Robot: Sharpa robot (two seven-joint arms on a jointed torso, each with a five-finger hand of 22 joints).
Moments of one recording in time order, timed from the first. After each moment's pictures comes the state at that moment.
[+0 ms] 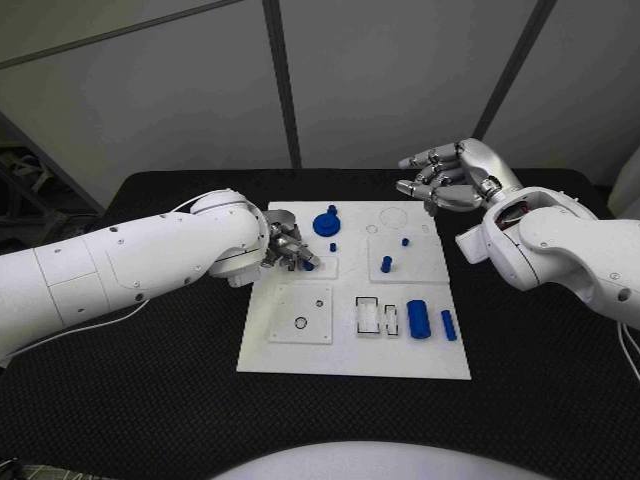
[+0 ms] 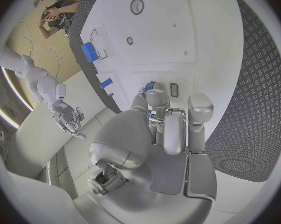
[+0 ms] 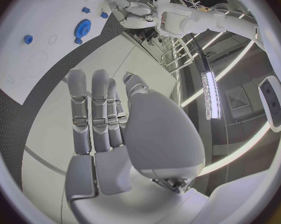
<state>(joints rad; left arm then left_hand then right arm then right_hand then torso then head) 1.22 -0.67 -0.01 1.40 -1.05 0.05 -0.56 1.28 0.26 -0.29 -0.12 0.31 1.12 0.02 0.17 1.03 1.47 -0.04 0.70 1.04 1.47 -0.11 1.42 1.31 0.12 1.22 0.01 1.26 1.01 1.21 -0.85 0.03 1.57 -0.80 -0.56 0.08 1.48 -0.15 0.09 0.27 0.37 0.94 0.13 0.07 0.07 1.15 0.05 0.55 0.65 1.37 -0.03 0.65 0.57 0.14 1.23 0.08 0.79 0.78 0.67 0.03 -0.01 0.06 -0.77</state>
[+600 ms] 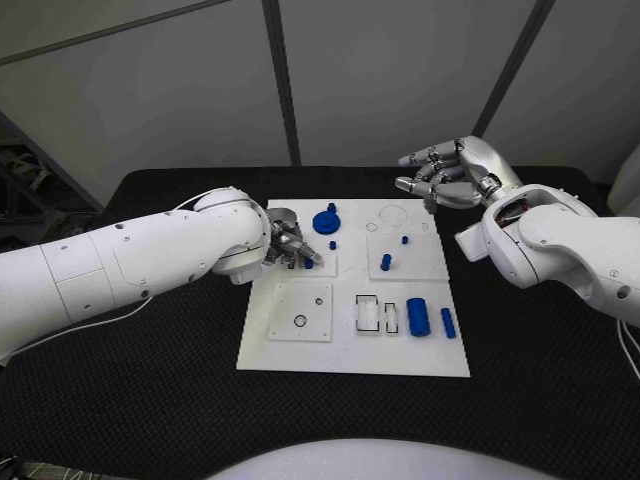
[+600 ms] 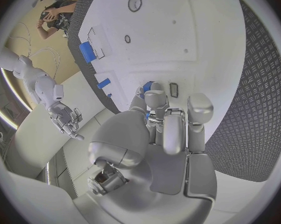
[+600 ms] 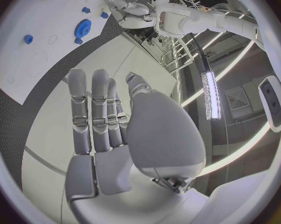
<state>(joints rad) 1.22 -0.65 -0.02 1.37 -1.06 0.05 -0.57 1.17 0.26 -0.28 -0.15 0.18 1.16 0.01 0.15 1.07 1.47 -0.05 0.69 1.06 1.46 -0.11 1.43 1.31 0.12 1.23 0.01 1.26 1.02 1.21 -0.85 0.03 1.57 -0.80 -0.56 0.08 1.44 -0.15 0.08 0.28 0.36 0.94 0.13 0.07 0.07 1.15 0.05 0.55 0.64 1.38 -0.03 0.63 0.58 0.14 1.23 0.08 0.77 0.77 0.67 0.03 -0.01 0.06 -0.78</state>
